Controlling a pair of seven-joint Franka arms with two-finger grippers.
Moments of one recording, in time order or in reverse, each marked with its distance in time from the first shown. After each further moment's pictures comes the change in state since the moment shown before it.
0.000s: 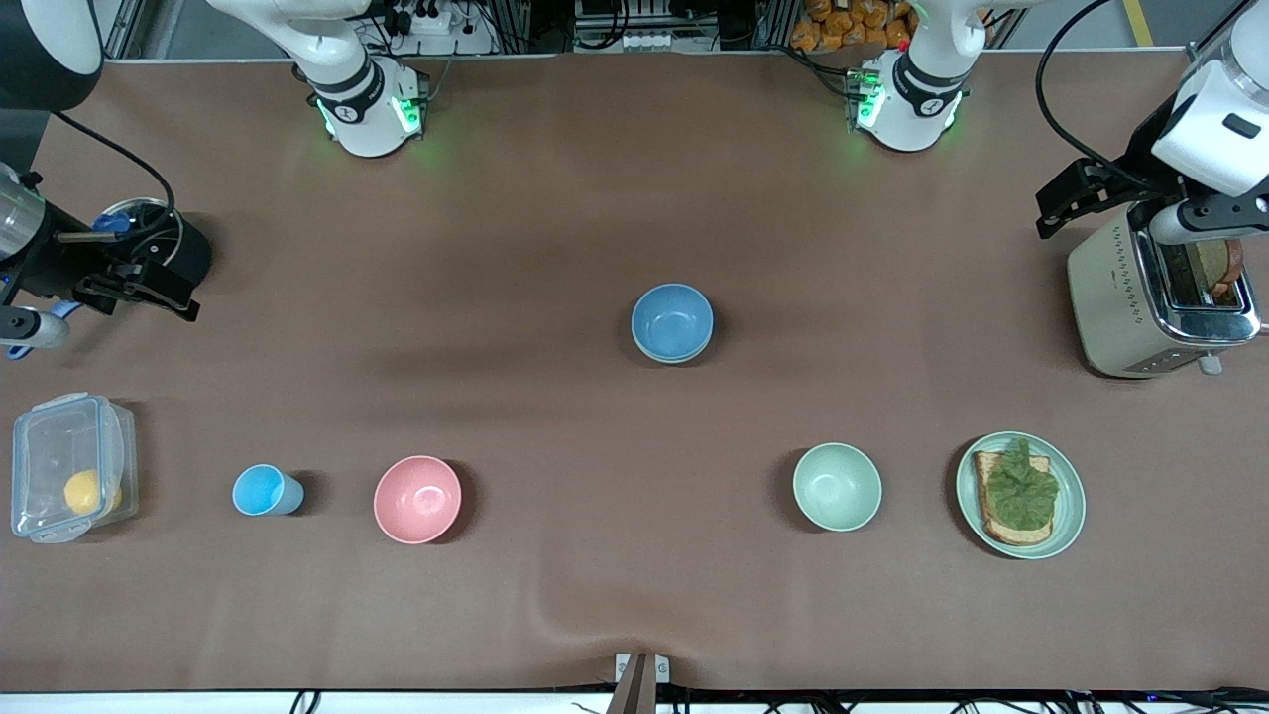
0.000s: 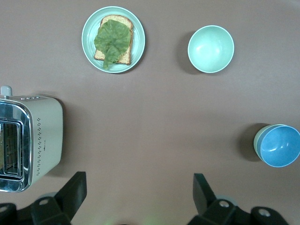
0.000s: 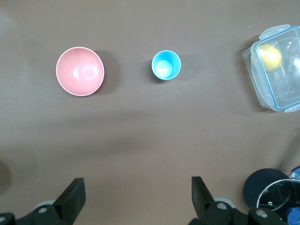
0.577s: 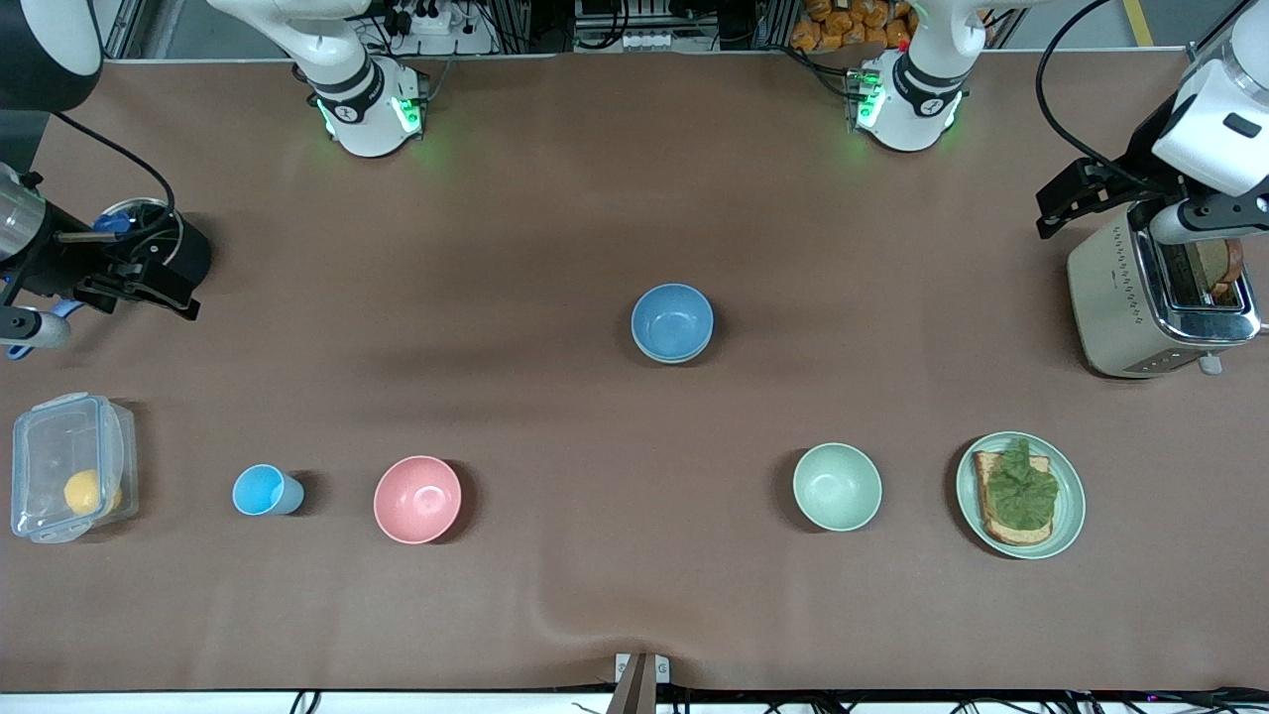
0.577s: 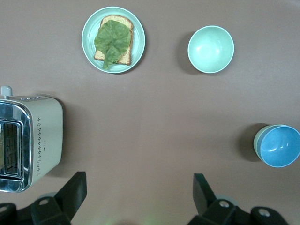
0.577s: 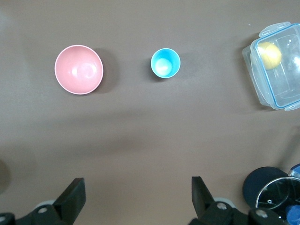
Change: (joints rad) left arm 0.000 0.000 0.000 0.000 0.000 0.001 0.000; right arm -0.001 0.000 -0.002 -0.001 0.000 -0.006 0.000
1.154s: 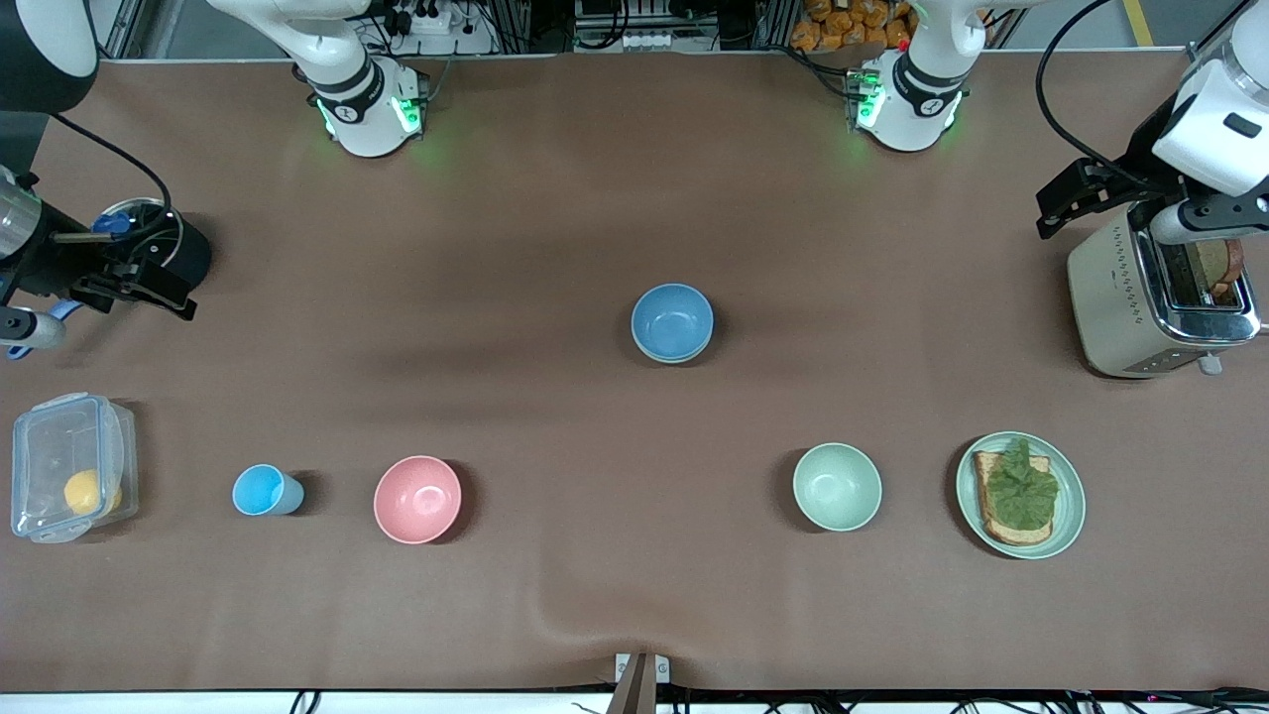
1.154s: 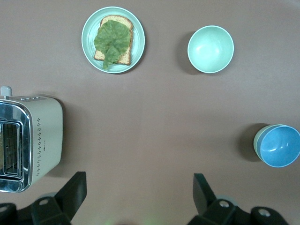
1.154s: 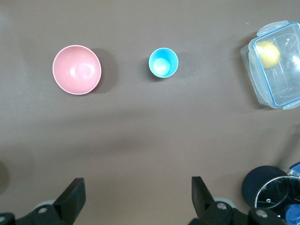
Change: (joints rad) left arm -0.003 0.004 0.000 -0.001 0.000 0.002 0.000; right arm -0.002 0.000 -0.005 -0.001 0.000 -0.001 -0.001
